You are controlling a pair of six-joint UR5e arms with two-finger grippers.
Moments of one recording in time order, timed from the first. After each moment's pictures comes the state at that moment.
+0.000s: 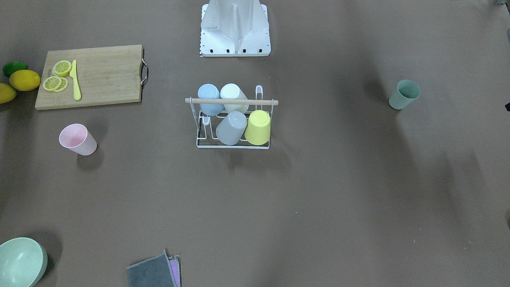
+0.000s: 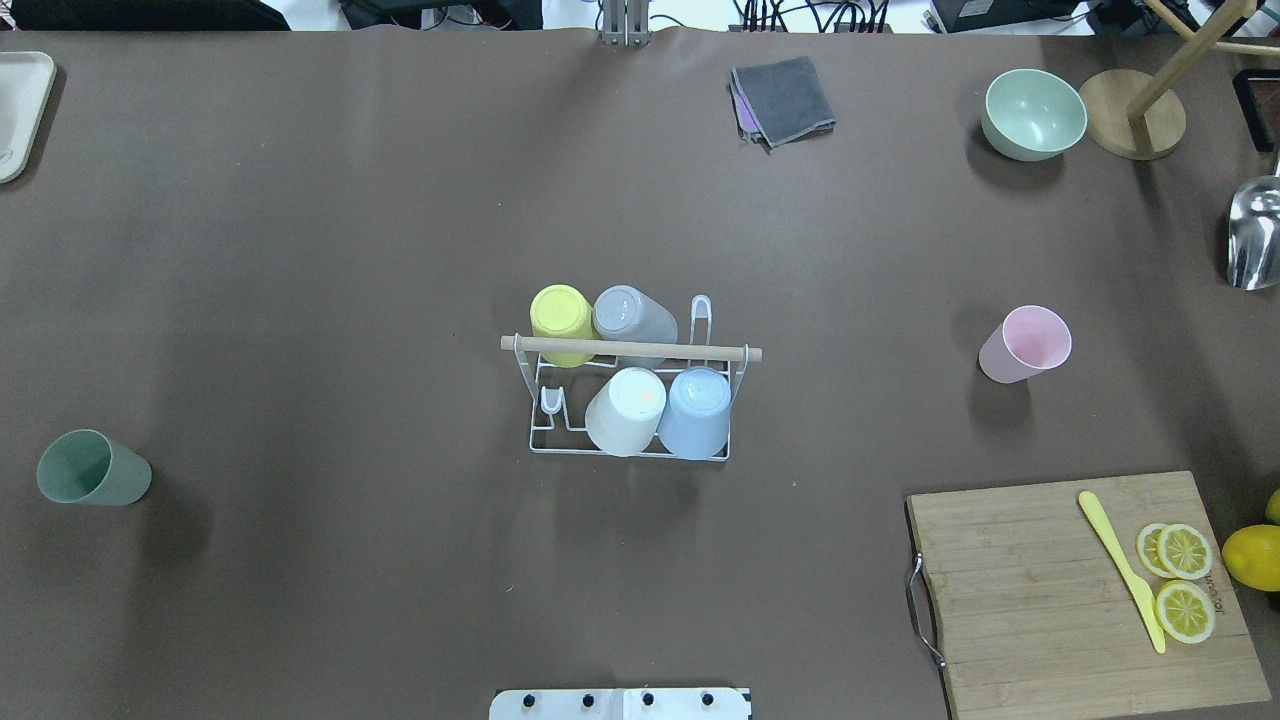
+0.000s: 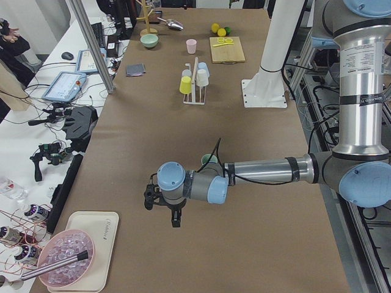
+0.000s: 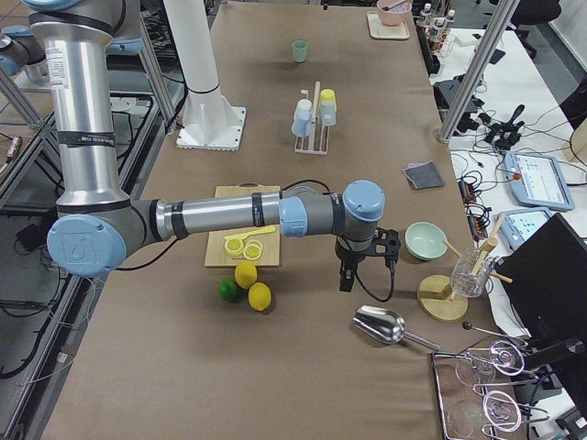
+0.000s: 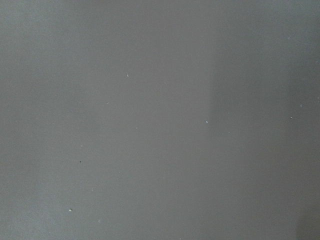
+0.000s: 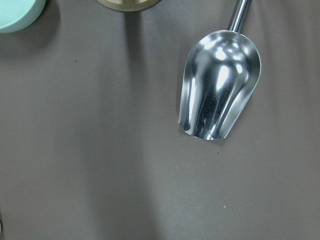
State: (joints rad) left arm -1.49 -1.48 -1.52 -1.83 -2.39 -0.19; right arm 1.48 -1.52 1.65 -1.60 2.34 0.25
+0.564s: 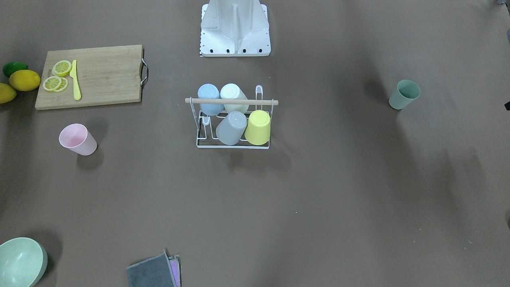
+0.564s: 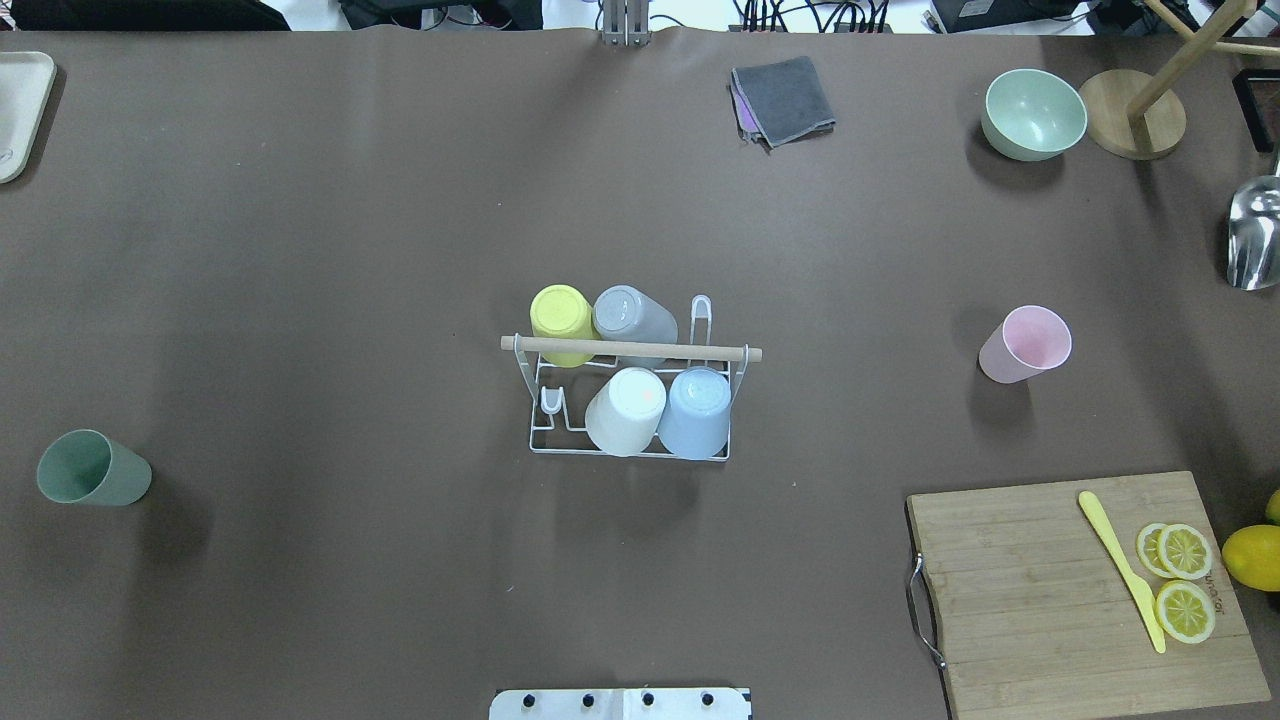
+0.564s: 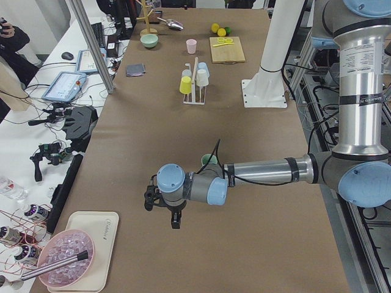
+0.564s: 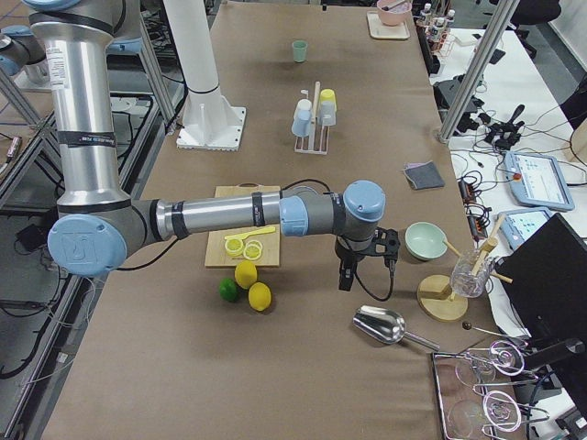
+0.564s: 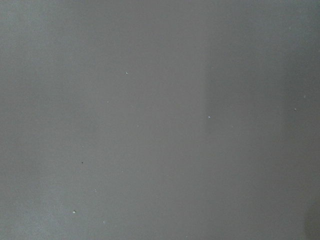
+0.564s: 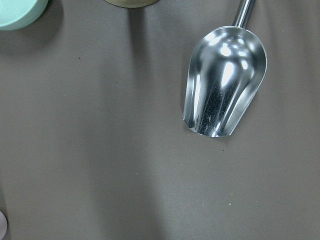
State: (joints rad) left arm -1.49 -1.48 -1.53 -1.82 -2.39 -0.14; right arm 1.47 -1.51 1.66 -1.61 2.36 0.25
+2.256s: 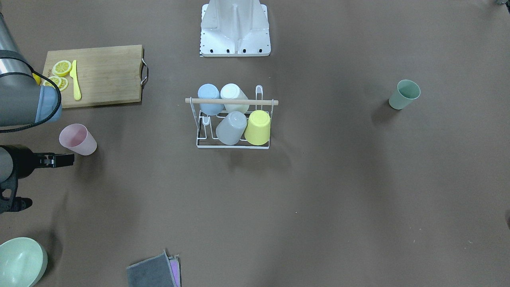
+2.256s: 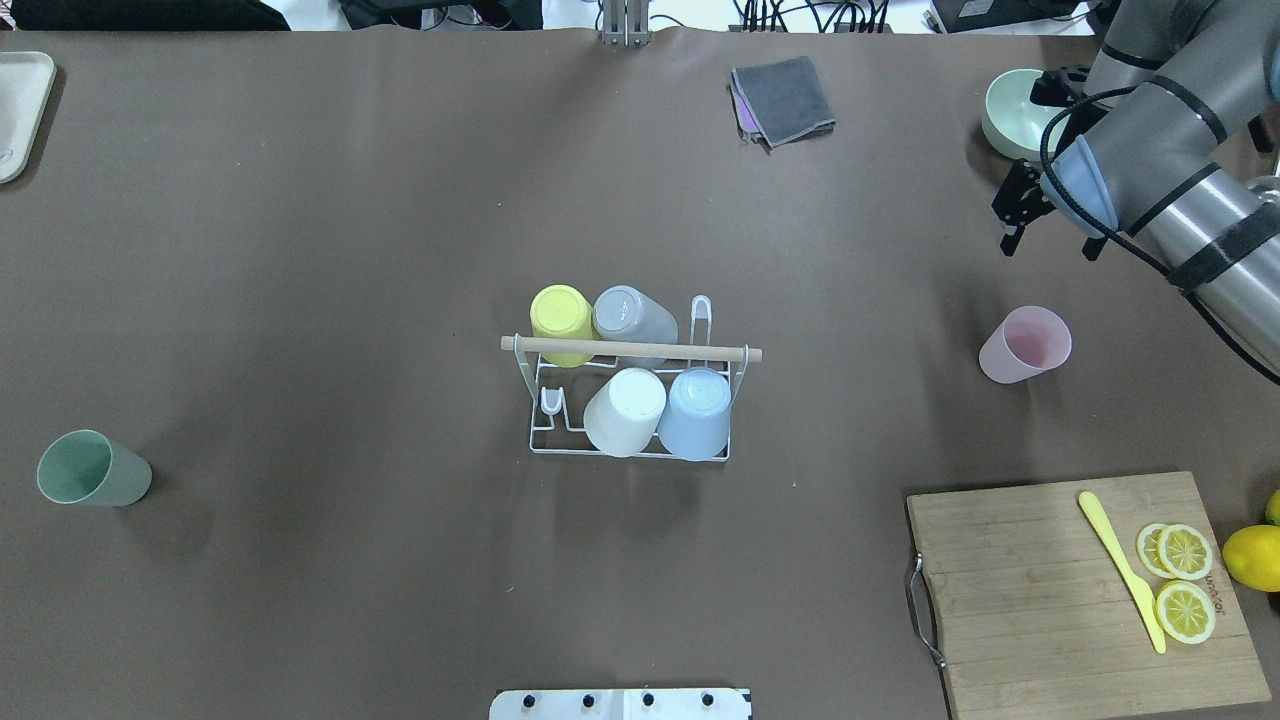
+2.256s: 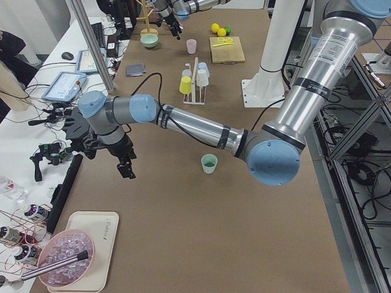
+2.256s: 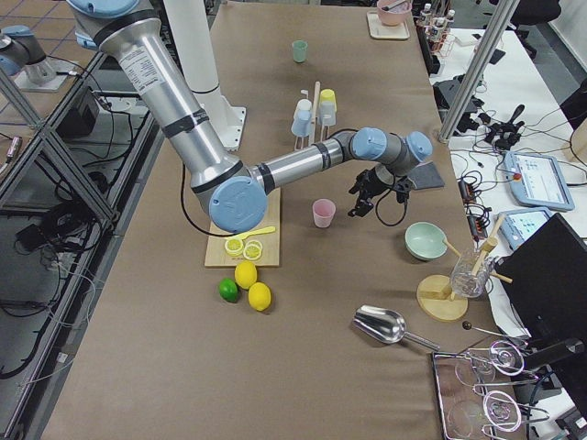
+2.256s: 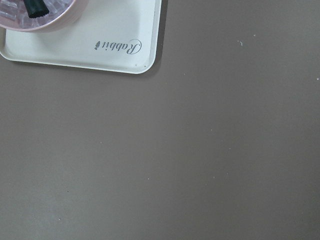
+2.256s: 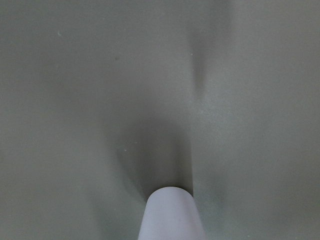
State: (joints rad) left arm -1.48 -2.07 -1.36 -1.12 -2.28 -0.15; right arm 1.11 -1.00 1.32 -2.09 2.47 0.21
